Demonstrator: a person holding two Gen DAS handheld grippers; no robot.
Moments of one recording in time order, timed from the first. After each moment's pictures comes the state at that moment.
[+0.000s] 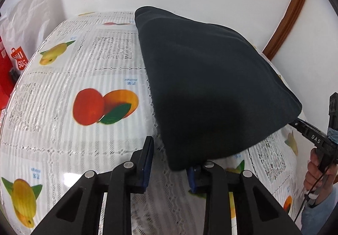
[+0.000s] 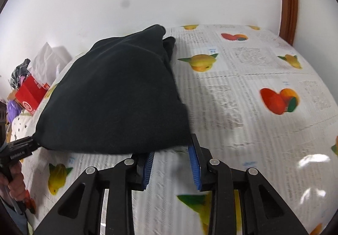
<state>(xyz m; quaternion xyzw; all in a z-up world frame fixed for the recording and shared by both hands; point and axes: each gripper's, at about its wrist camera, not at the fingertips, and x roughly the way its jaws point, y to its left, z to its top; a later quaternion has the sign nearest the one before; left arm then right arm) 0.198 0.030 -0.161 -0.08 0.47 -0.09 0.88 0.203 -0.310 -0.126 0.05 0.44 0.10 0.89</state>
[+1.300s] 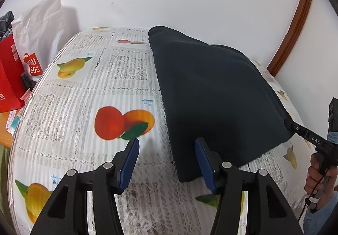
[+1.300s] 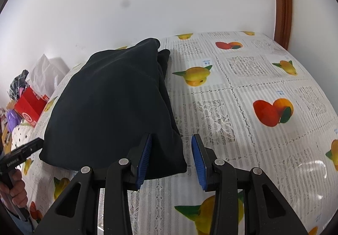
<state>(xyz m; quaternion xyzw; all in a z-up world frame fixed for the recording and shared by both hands) 0.190 0.046 -0.137 -0.09 0.43 -0.06 0.90 0.215 -0.313 -0.108 0.07 0.43 0.09 0.90</state>
